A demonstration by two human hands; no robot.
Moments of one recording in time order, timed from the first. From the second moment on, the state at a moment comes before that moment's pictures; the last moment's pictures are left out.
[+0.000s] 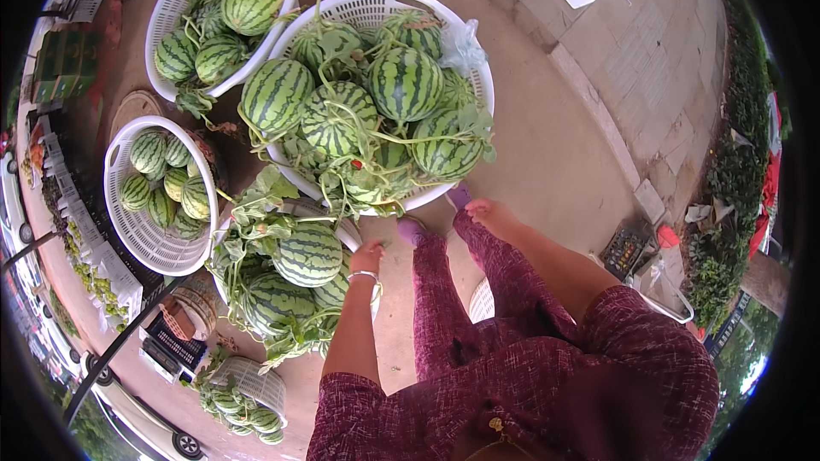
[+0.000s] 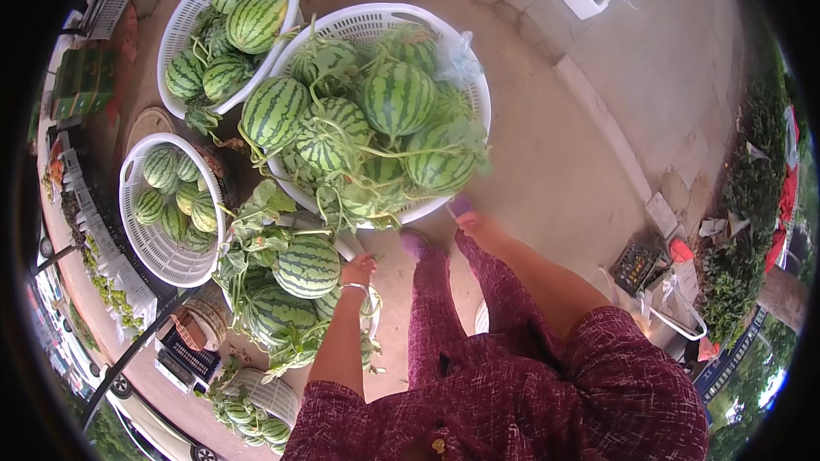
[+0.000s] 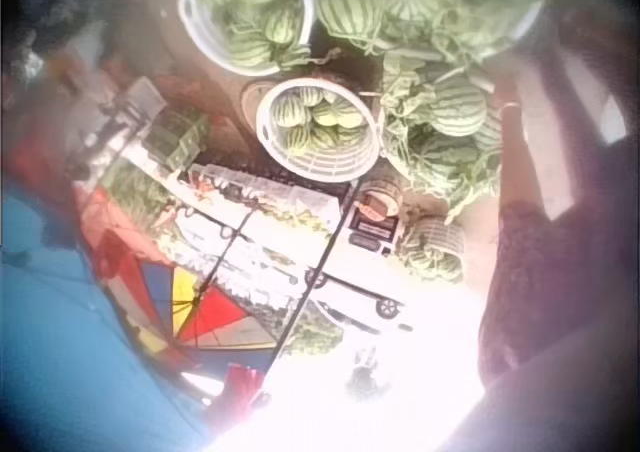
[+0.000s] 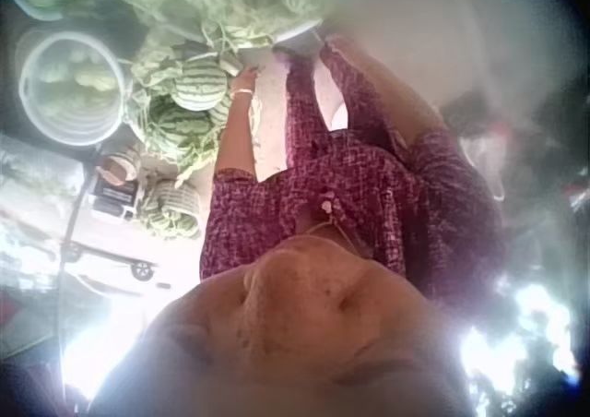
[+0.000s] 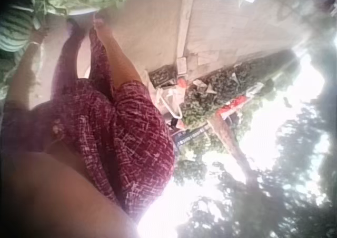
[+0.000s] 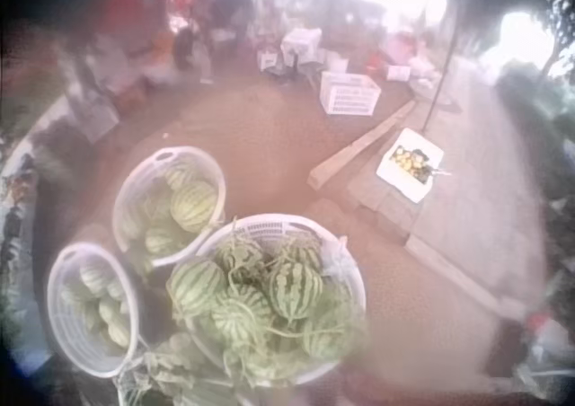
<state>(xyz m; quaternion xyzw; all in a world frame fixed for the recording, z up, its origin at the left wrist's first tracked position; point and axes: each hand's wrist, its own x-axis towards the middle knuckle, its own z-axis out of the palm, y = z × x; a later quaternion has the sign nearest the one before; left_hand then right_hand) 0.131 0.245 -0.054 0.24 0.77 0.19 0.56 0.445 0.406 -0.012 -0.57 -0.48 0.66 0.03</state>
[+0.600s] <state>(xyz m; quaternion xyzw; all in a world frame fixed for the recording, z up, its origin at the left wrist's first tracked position) 0.307 0.339 -0.046 0.36 0.71 0.13 0.59 0.428 0.702 -0.084 -0.57 -0.77 0.27 0.05</state>
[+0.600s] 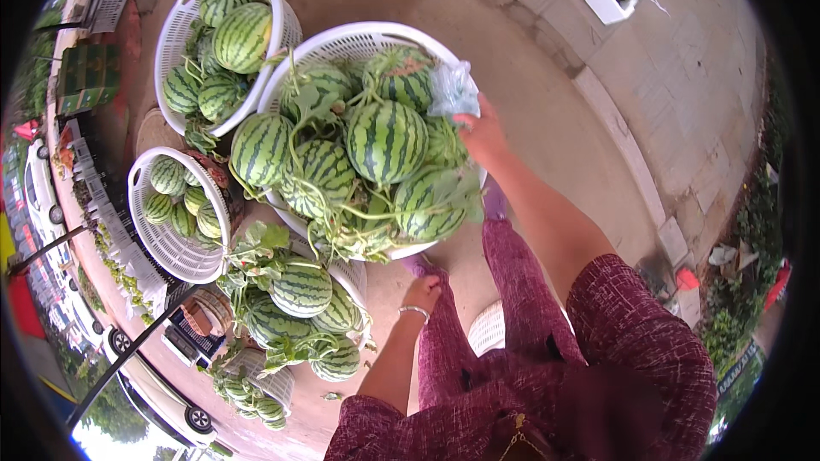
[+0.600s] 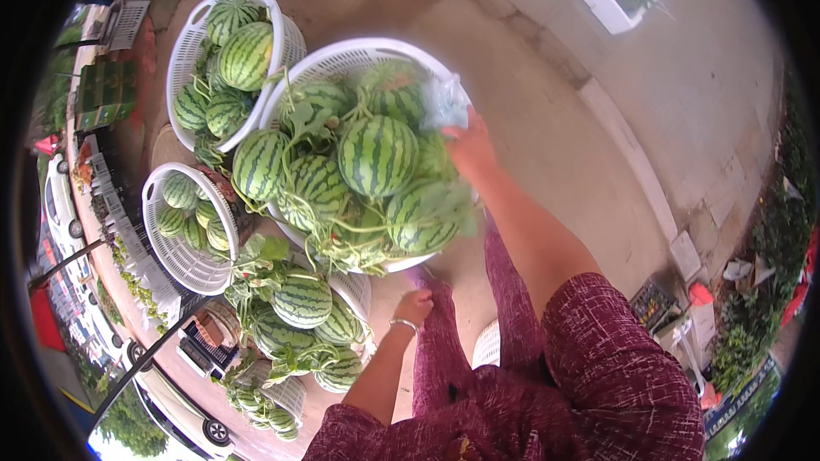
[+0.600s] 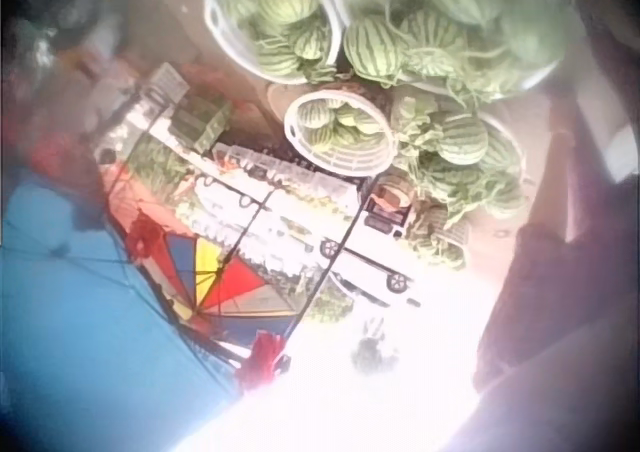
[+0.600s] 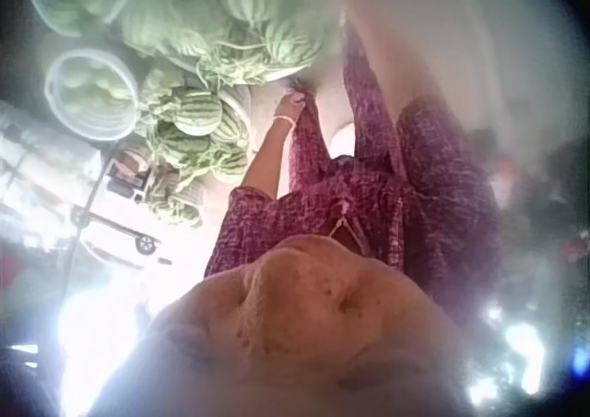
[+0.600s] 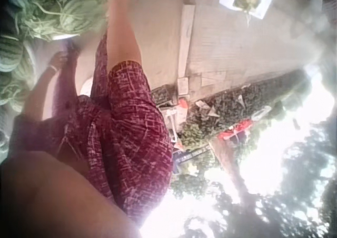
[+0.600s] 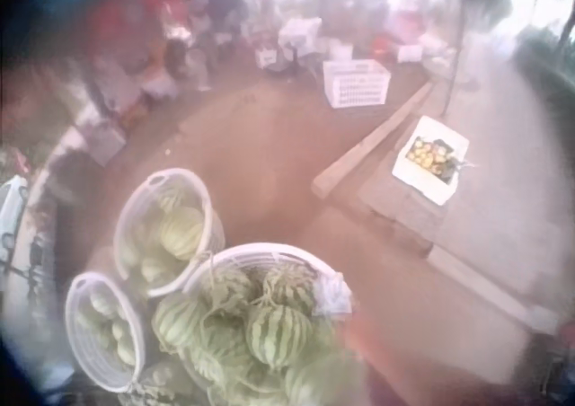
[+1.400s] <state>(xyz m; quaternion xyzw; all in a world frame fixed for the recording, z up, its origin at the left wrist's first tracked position) 0.409 0.438 0.102 -0.11 0.51 0.52 0.68 0.626 0.604 0.102 -0.55 -0.39 0.73 0.12</state>
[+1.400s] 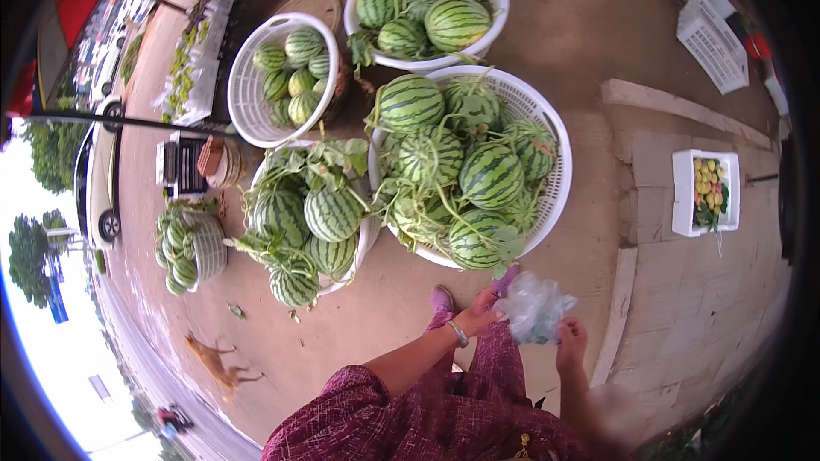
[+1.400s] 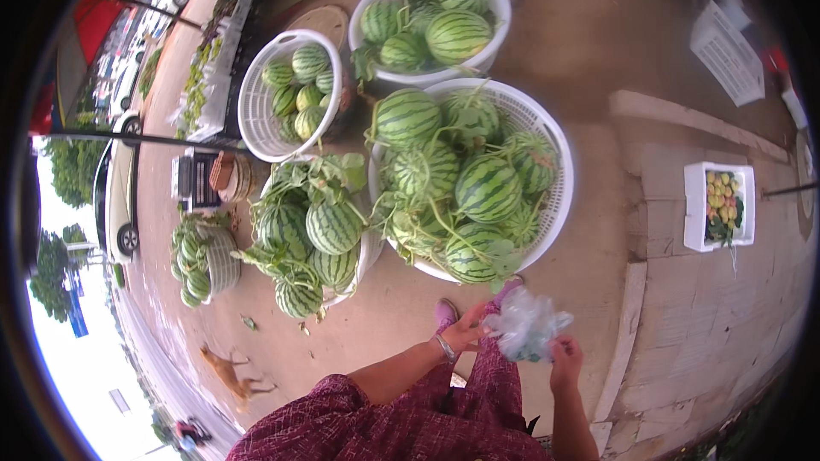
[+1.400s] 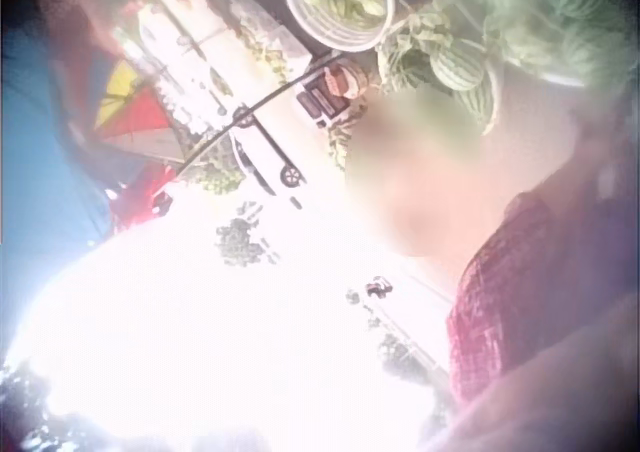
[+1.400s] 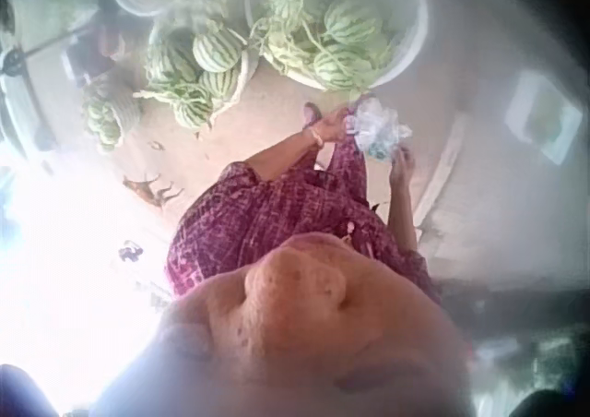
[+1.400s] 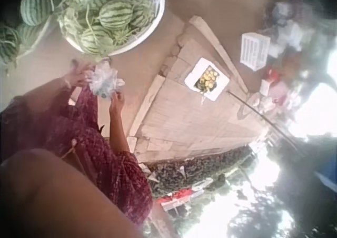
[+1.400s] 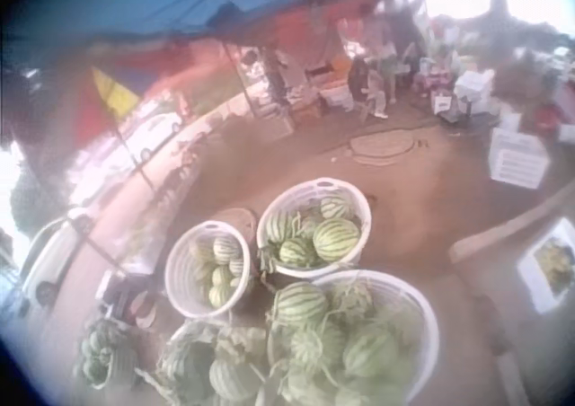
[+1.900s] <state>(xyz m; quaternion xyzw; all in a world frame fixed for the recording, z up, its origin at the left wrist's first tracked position) 0.423 0.240 0.119 -0.20 0.49 0.64 0.55 0.488 0.412 0.171 -0.18 -0.76 0.61 -0.13</state>
